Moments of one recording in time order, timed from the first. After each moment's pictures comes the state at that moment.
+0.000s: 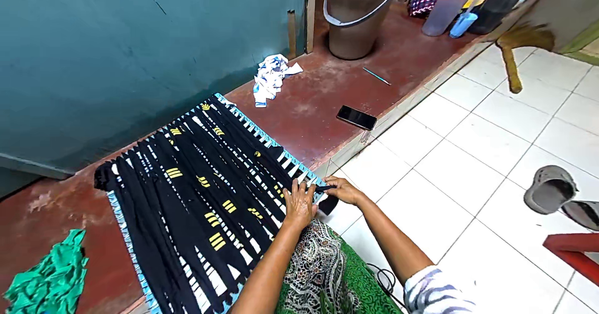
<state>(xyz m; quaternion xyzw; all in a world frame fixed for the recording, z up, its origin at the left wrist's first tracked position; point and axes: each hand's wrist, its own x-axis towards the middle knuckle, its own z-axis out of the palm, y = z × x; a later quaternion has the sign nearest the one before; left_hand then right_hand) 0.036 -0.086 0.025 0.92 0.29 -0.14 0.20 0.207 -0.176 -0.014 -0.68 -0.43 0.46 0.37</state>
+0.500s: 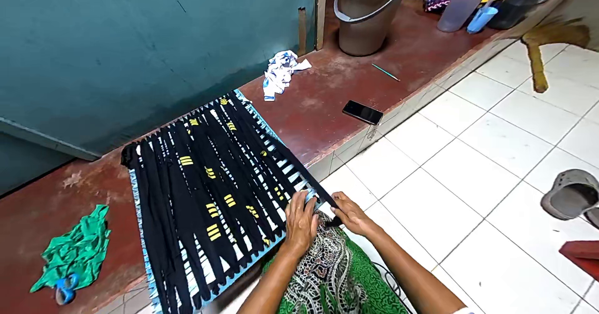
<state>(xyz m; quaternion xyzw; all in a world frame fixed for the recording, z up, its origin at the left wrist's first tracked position) -0.038 -0.155 -0.002 0.92 0.25 0.23 0.22 0.145 -0.256 0.002 -0.69 -0.53 0.37 0.31</state>
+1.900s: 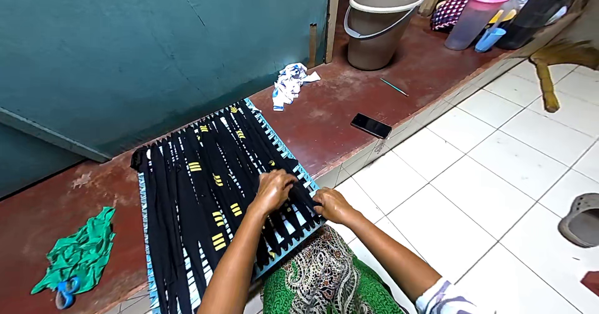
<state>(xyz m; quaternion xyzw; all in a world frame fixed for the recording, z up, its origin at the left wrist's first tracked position) -0.024 -0.028 0.138 0.93 0.26 -0.03 0.25 0.135 -0.161 0.061 -0.68 -0.63 0.35 0.14</state>
